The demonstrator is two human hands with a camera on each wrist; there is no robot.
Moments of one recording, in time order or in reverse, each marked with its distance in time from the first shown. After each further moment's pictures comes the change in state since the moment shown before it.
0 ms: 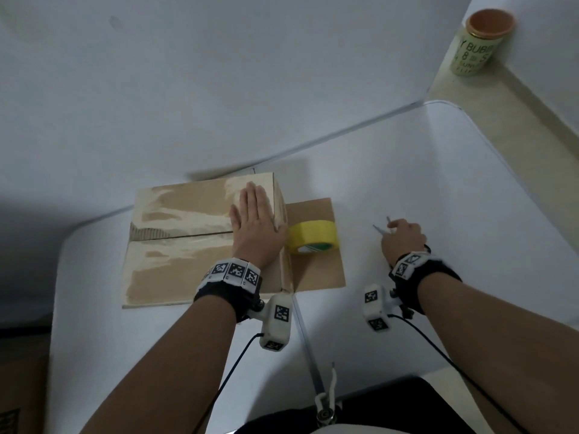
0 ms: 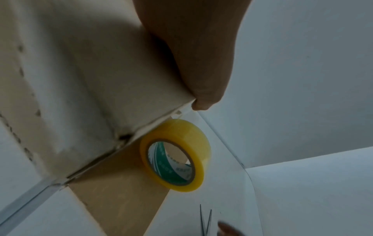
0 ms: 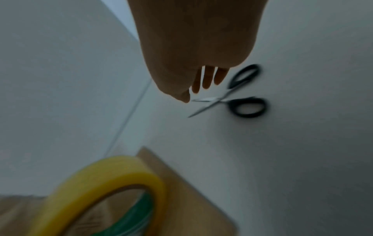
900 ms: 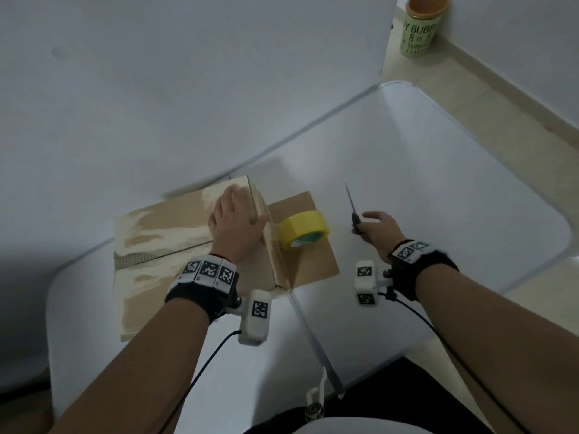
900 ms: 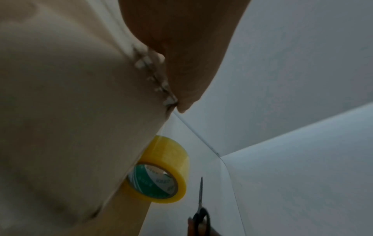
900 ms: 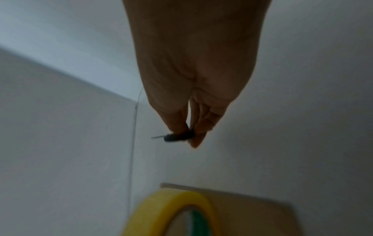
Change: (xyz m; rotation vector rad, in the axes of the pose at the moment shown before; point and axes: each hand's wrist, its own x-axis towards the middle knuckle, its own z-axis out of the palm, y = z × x) left_hand 0.012 -0.008 -0.028 -0.053 0.028 0.075; right_hand -0.023 0.006 0.007 0.969 -0.217 0.150
